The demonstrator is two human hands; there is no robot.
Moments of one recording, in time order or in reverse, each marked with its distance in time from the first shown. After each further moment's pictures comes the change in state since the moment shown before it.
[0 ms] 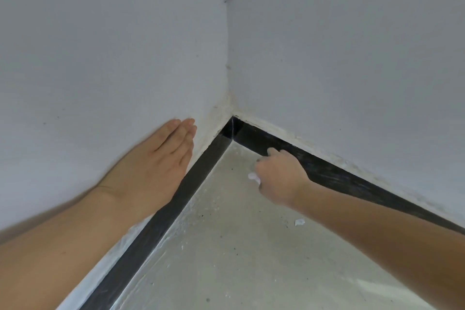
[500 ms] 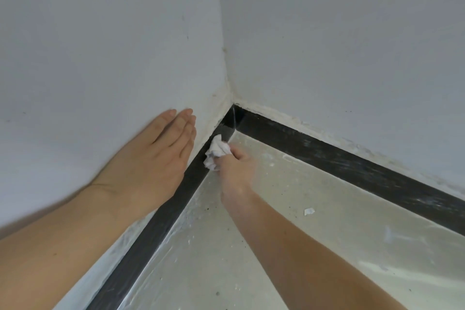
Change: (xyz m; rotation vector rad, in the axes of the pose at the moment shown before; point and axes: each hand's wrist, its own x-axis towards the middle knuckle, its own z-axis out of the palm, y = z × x) left_hand 0.006 0.002 0.016 -0.123 0.343 -0.112; right_hand 0.042 -0.102 0.004 2.191 0.405 0.786
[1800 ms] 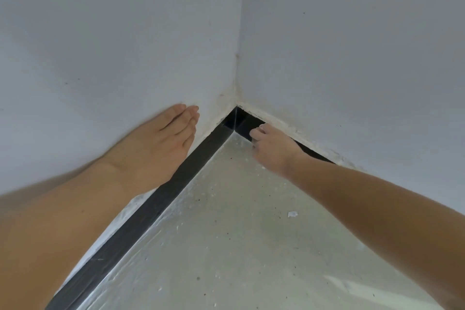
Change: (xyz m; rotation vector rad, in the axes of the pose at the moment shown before) left_hand -0.007 0.003 0.000 0.295 -0.128 0.045; right_hand 0.036 -0.090 -0.070 -2.807 -0.495 -1.237
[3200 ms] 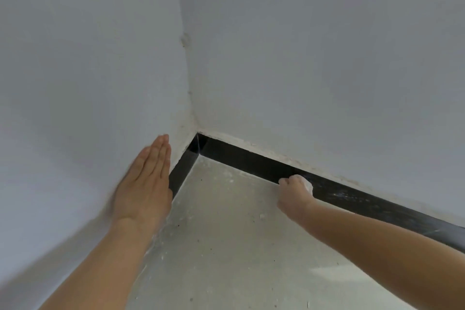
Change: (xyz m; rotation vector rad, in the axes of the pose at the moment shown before) left_hand 0.007 0.021 -0.034 -0.461 -0.214 -0.294; right_hand -0.114 -0.027 0.024 -0.021 -0.578 0.034
